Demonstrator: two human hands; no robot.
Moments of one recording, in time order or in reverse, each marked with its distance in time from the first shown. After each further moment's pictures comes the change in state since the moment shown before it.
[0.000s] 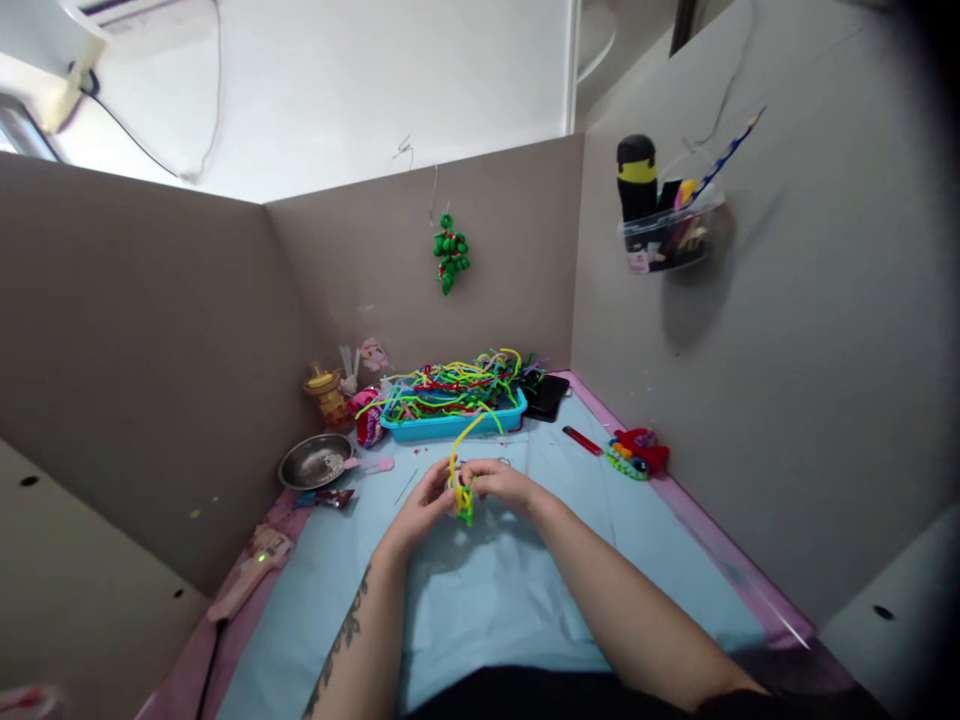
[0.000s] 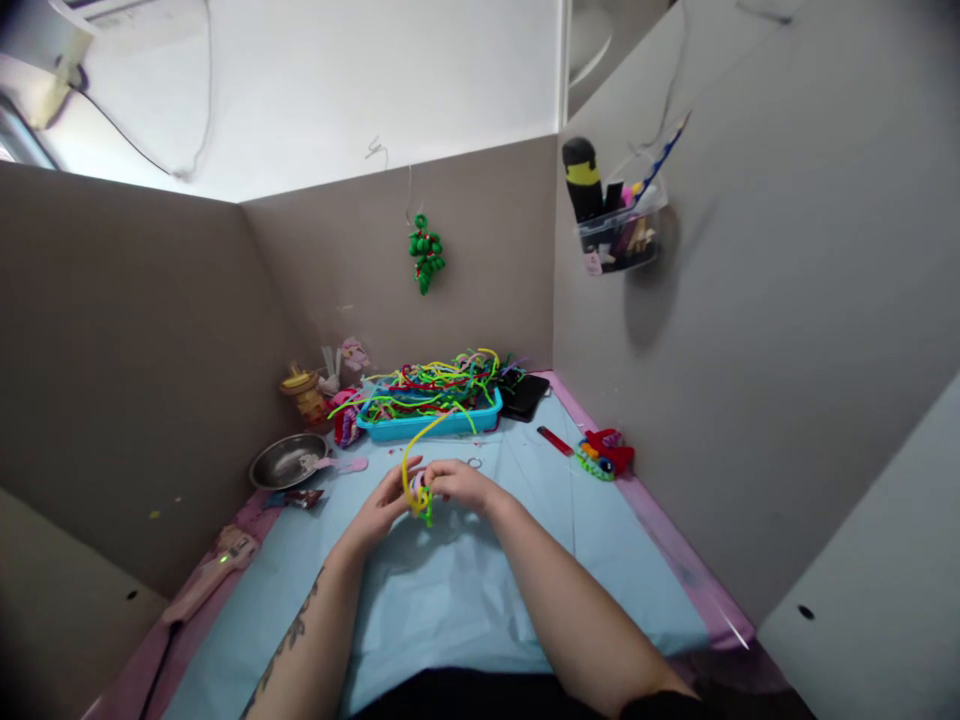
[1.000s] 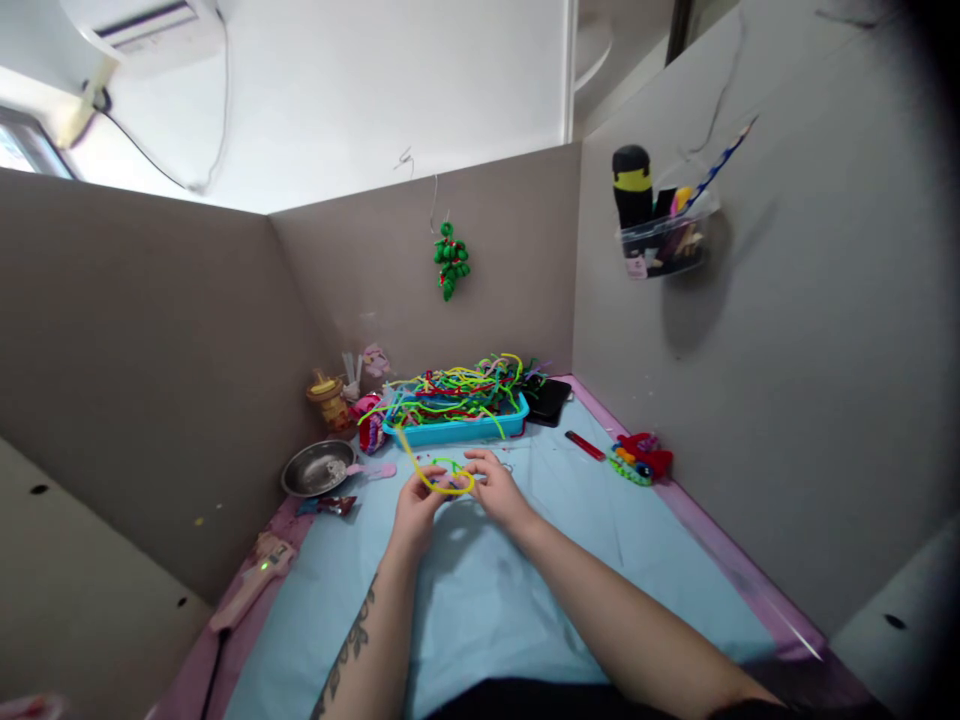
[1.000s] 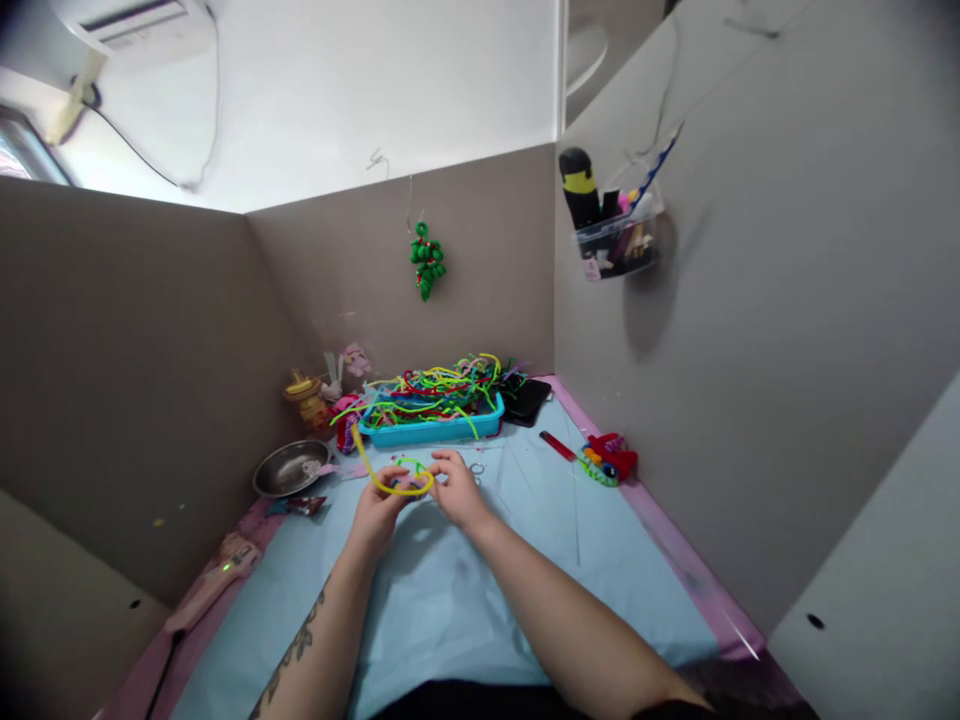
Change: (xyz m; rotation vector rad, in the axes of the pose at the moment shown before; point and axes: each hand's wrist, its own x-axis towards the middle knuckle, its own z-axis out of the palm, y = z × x) left_hand 0.009 -0.011 0.003 -0.129 0.369 0.079; right_hand 0.002 0.012 0.020 -0.206 0.404 -0.215
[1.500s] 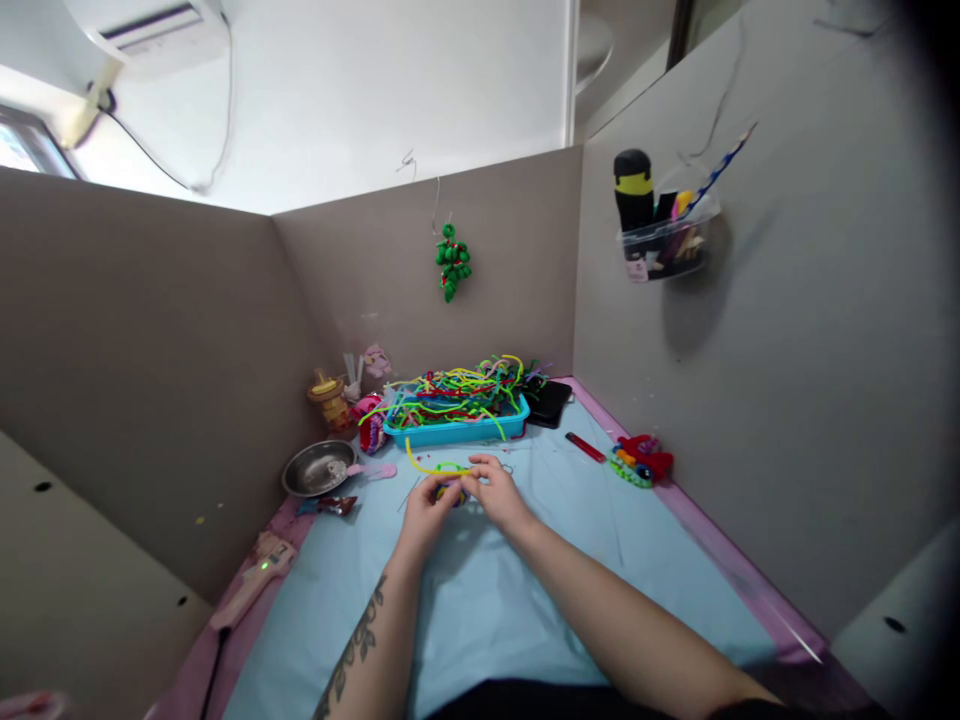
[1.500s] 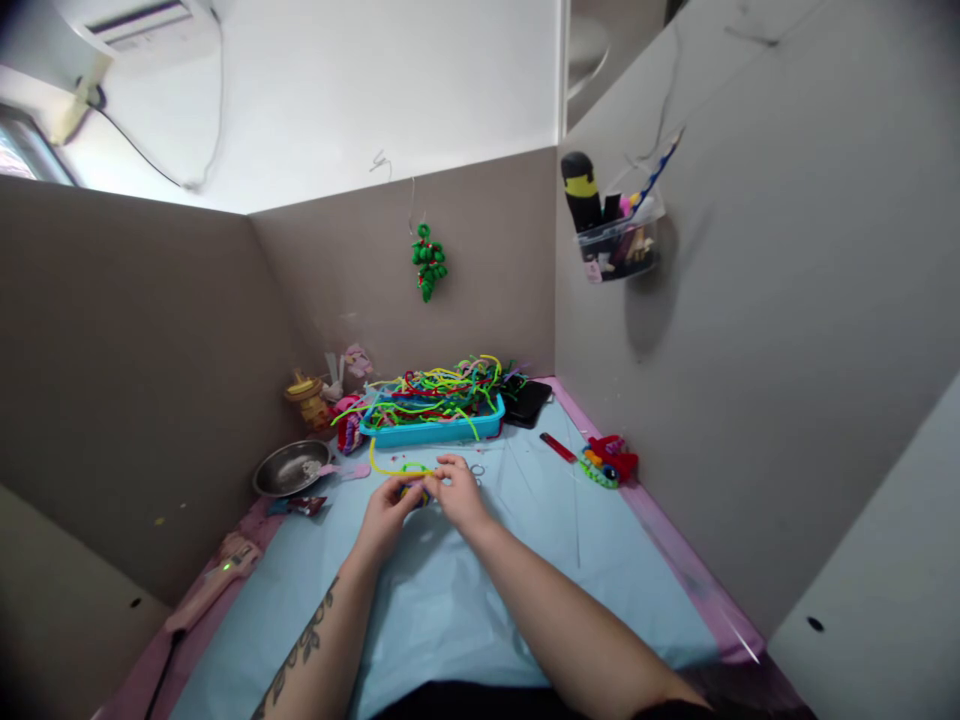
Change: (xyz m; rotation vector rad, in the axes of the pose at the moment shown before) left_hand -0.004 0.001 0.006 0.198 -0.044 0.050; right_hand 0.002 0.013 0.006 -0.035 0.107 0.085
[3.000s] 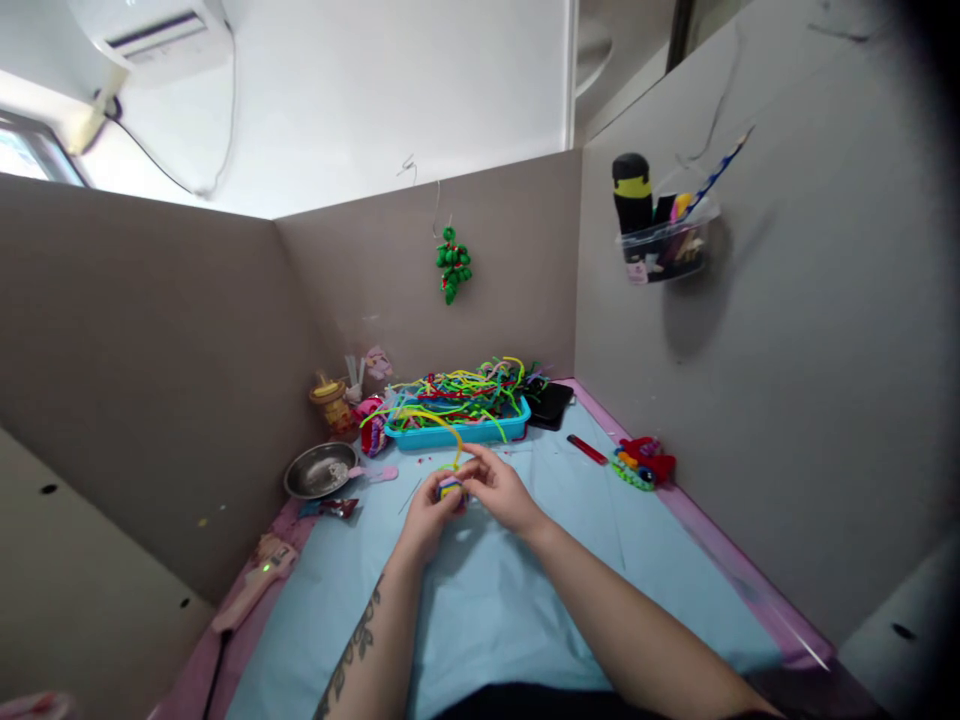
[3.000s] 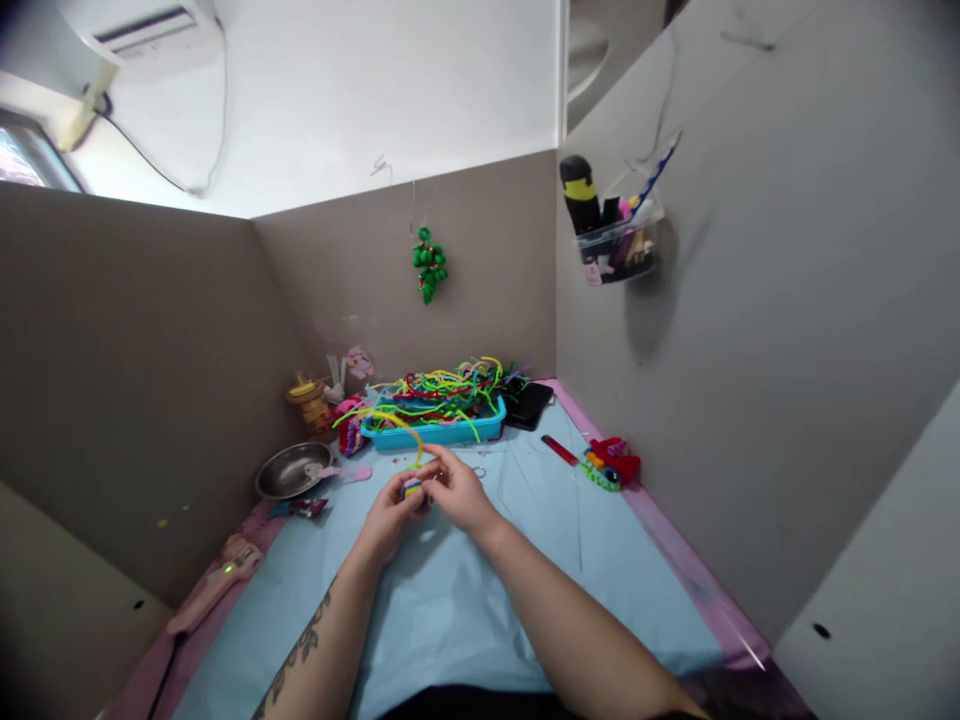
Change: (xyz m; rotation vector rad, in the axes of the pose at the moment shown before) left_hand -0.001 -0.002 0.000 -0.084 -0.085 -0.117; right_hand -0.004 -0.033 -0.012 0.271 -0.220 -0.094
